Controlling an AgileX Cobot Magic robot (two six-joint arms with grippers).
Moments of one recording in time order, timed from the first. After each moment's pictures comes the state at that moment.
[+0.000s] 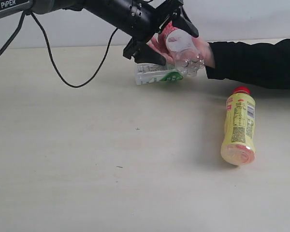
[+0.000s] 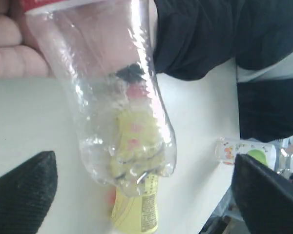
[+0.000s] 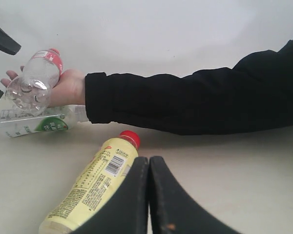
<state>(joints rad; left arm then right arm) -0.49 2.32 -2.05 -0.93 1.01 0.02 0.02 0.01 0.00 0.03 0.27 0.03</state>
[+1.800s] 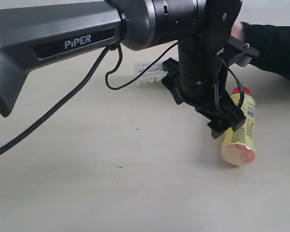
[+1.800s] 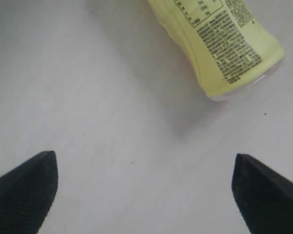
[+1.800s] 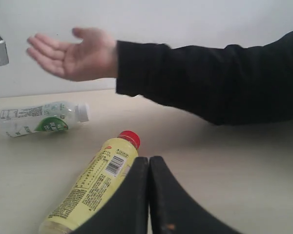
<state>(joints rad) -0.99 2.26 -2.05 0.02 1.22 0.01 0.02 0.01 0.00 0.03 0.27 0.03</state>
